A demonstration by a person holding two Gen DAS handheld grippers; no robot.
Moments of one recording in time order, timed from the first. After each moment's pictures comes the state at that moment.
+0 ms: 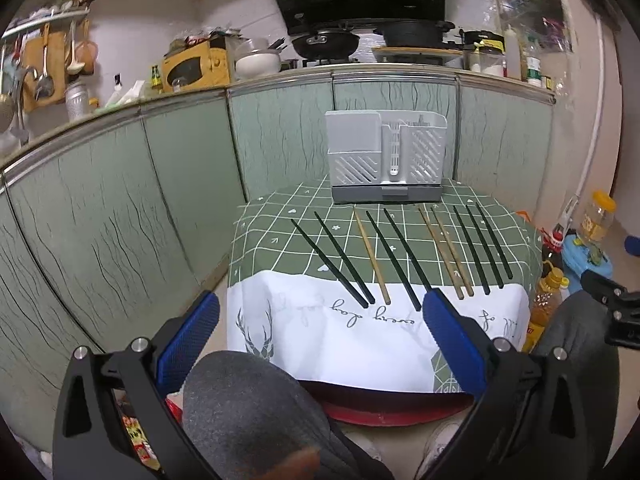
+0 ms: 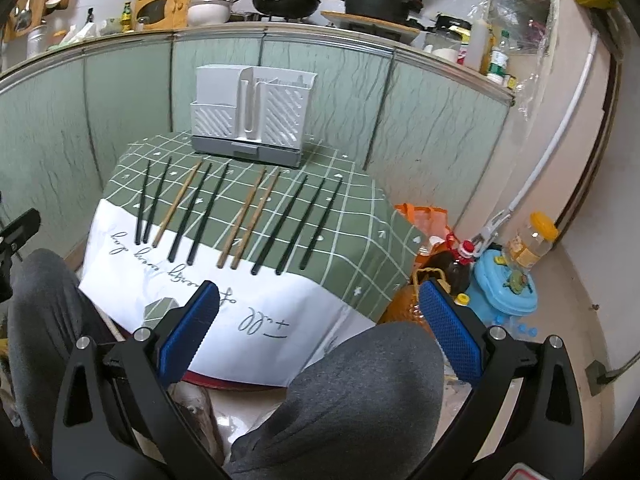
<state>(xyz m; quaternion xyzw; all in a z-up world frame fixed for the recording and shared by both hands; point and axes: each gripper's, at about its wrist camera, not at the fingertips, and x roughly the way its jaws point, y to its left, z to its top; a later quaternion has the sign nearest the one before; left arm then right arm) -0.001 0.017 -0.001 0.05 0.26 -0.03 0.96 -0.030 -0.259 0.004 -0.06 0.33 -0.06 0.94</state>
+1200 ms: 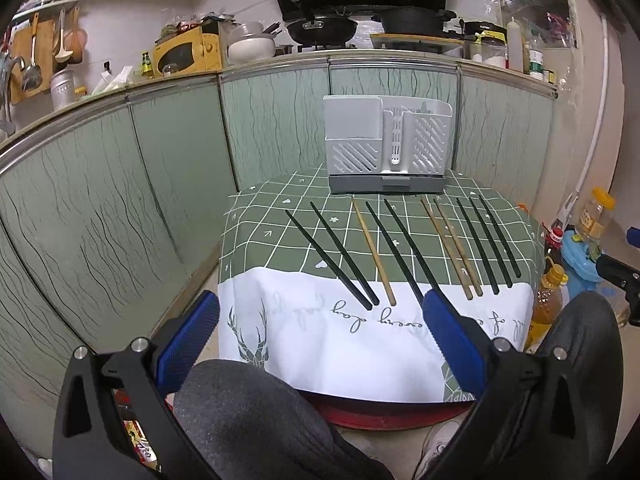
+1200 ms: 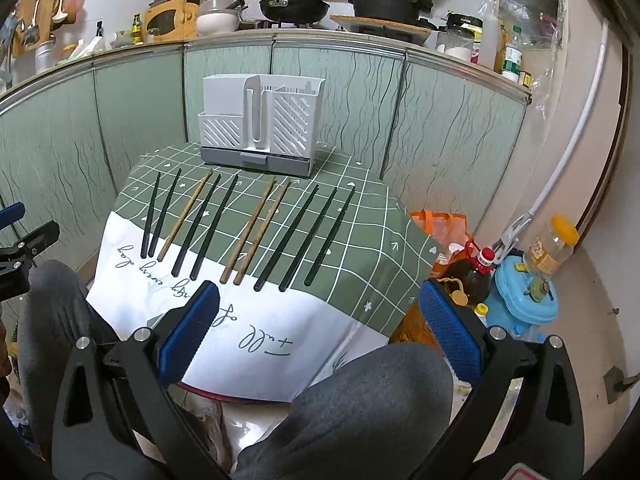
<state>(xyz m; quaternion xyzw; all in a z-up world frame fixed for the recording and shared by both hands) 0.030 0.023 -0.013 0.05 0.29 -0.05 0.96 -0.009 -0.279 0.005 -0.04 0.32 -0.03 0.95</state>
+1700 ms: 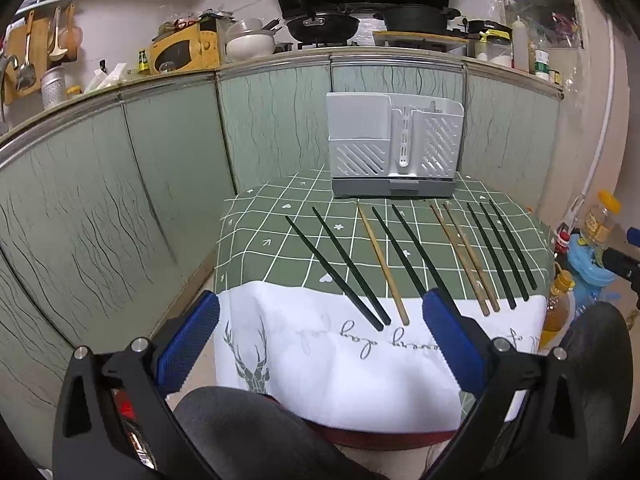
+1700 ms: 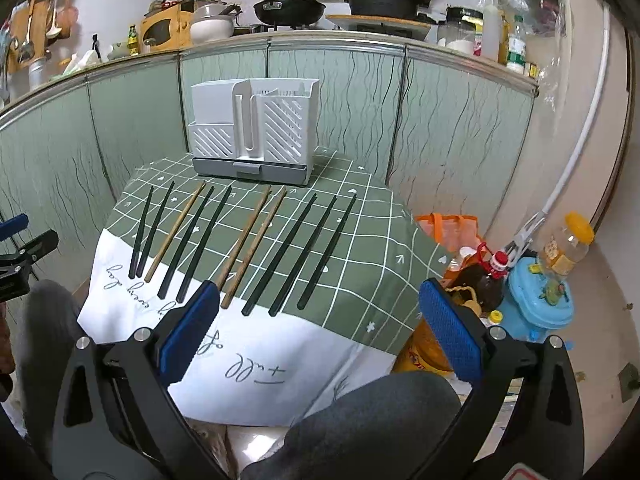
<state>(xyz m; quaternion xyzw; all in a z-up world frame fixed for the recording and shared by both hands) 0.065 0.025 -0.022 0.05 0.29 -0.05 0.96 0.029 -0.304 -0.009 -0.01 0.32 -0.01 0.95</state>
